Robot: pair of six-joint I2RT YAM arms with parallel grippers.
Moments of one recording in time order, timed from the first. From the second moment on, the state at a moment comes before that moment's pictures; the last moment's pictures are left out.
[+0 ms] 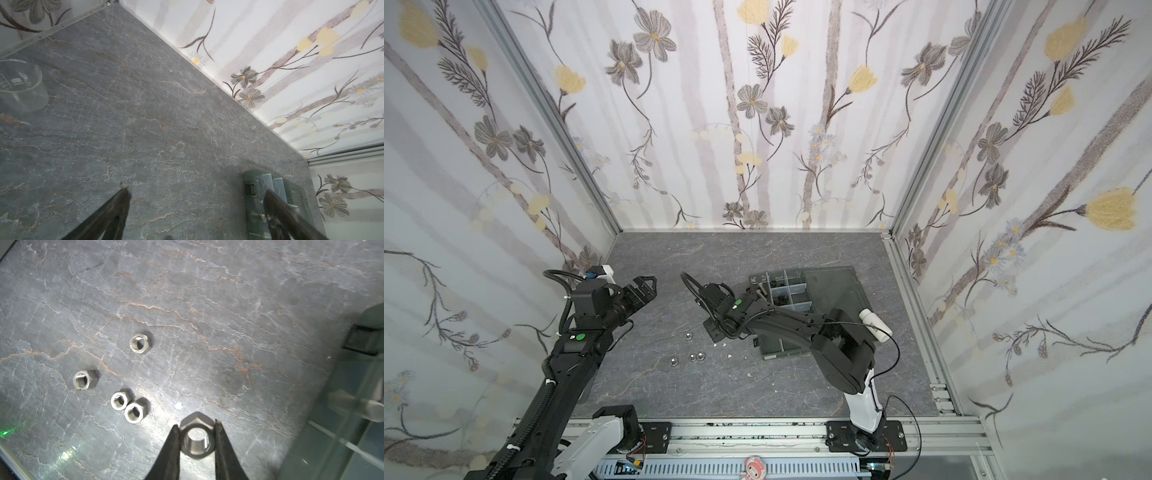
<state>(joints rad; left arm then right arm) 0.01 0.91 0.70 -0.26 0.16 -0.64 1.01 1.91 1.47 -0.58 0.09 0.31</state>
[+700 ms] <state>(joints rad) -0.33 1.13 0.86 -0.27 0.01 -0.59 0.76 1.51 1.05 -0.46 0.03 0.31</state>
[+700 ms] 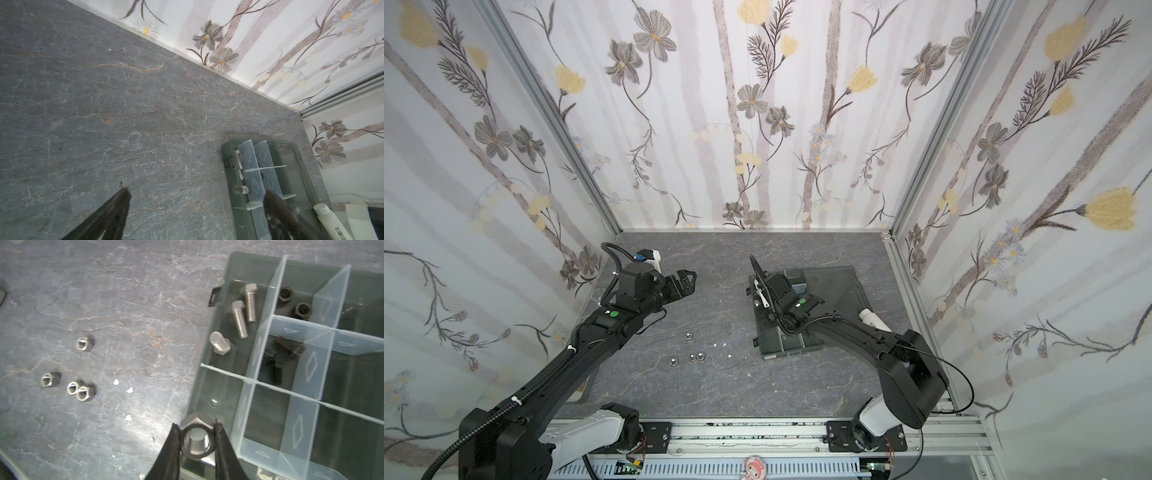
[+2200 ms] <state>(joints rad) -0.29 1.28 0.98 -0.59 0.03 -0.51 0.70 1.50 0.95 -0.31 -0.07 0.31</state>
